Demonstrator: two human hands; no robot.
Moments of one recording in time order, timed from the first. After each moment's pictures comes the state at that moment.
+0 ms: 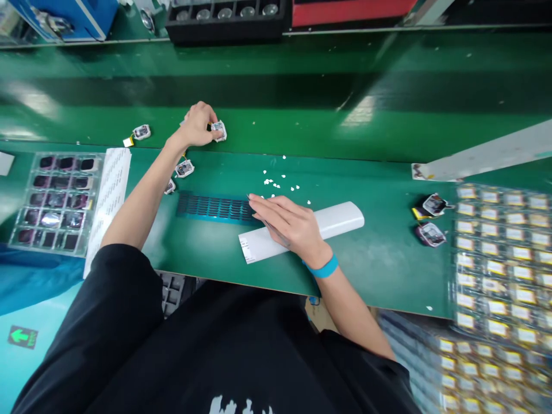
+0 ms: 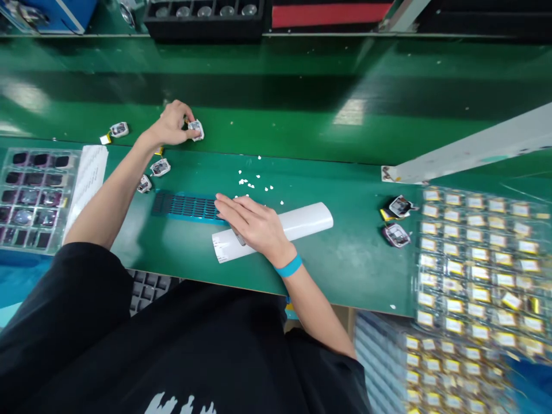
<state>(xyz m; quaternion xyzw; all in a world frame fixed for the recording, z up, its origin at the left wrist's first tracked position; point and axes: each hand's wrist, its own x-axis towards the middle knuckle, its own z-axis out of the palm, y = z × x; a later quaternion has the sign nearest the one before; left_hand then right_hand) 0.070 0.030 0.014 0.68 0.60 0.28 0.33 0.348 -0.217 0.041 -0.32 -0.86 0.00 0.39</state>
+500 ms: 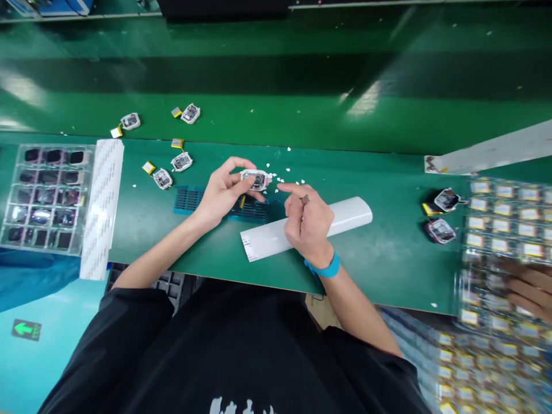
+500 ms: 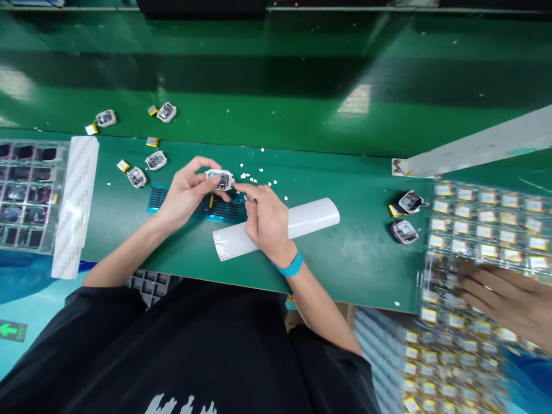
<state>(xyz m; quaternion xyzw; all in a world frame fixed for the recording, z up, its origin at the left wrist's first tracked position) 0.157 -0.175 0.065 0.44 0.47 0.40 0.65 0.341 -0.219 0.038 -0.43 -0.73 0.08 0.52</state>
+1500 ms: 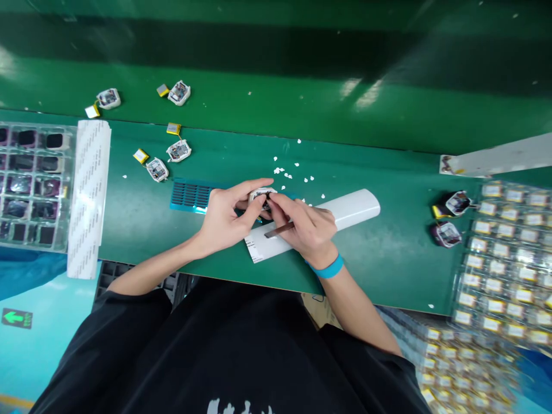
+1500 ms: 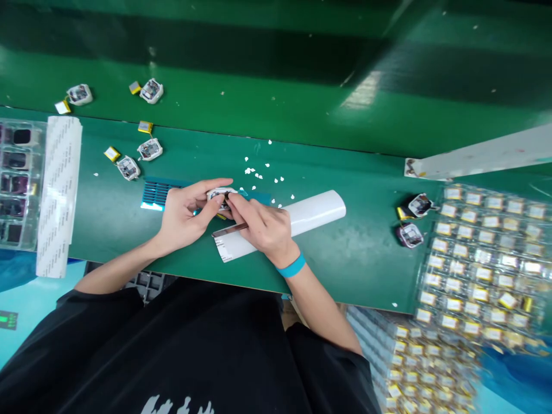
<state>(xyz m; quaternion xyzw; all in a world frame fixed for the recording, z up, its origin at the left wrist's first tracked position) 0.158 -0.218 0.073 0.57 0.50 0.39 0.52 0.339 -0.225 0.031 -0.42 -0.80 -0.05 0.43</state>
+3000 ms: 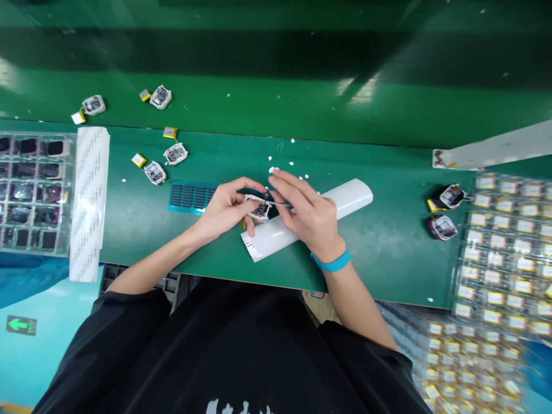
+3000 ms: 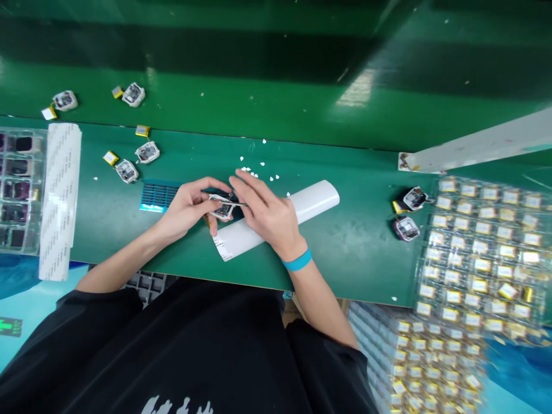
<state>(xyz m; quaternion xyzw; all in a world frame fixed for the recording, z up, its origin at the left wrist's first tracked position) 0.154 -0.200 0.072 0.43 0.46 0.28 0.72 0.356 -0.217 0.035 -0.46 -0.83 0.03 0.33</state>
